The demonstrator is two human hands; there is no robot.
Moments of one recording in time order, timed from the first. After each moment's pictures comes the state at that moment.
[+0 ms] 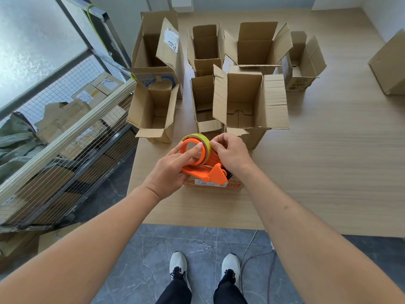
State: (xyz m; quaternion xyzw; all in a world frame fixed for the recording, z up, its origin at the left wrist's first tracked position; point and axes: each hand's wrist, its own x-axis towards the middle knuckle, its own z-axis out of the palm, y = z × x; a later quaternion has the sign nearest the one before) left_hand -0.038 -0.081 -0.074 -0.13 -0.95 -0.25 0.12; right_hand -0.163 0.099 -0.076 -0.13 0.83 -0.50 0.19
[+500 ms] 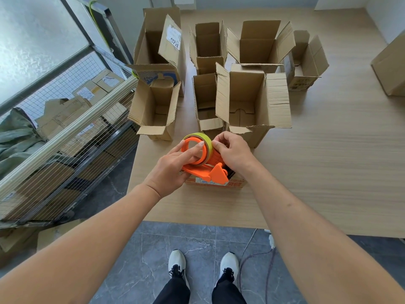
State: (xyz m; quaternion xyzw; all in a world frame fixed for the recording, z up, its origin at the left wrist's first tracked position) left_hand -0.035 -0.080 -0.072 -0.13 -0.95 -0.26 0.11; right_hand -0.165 0.102 -0.070 -0.15 0.83 -0.49 0.22
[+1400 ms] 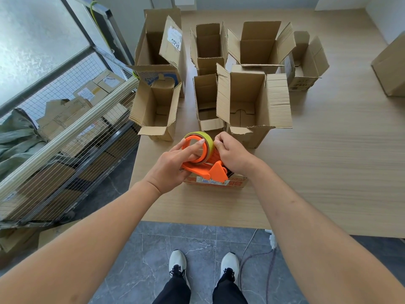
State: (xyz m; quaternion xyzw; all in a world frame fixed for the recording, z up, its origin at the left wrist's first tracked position) left_hand -0.039 -0.086 -0.071 -0.11 -0.95 -0.29 0.08; right_hand -0.166 0.103 -0.062 -0.22 0.83 -0.42 0.30
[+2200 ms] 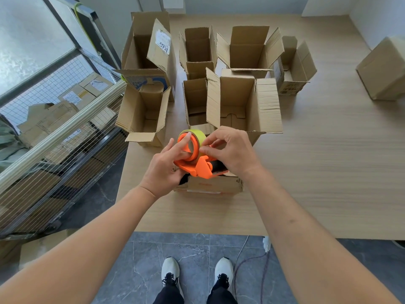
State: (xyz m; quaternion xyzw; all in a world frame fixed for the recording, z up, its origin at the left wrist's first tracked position) left_hand -0.059 -0.078 -0.079 -0.04 -0.91 -0.40 0.12; right_hand -0.179 0.119 -0.041 -0.32 0.82 -0.48 0.08
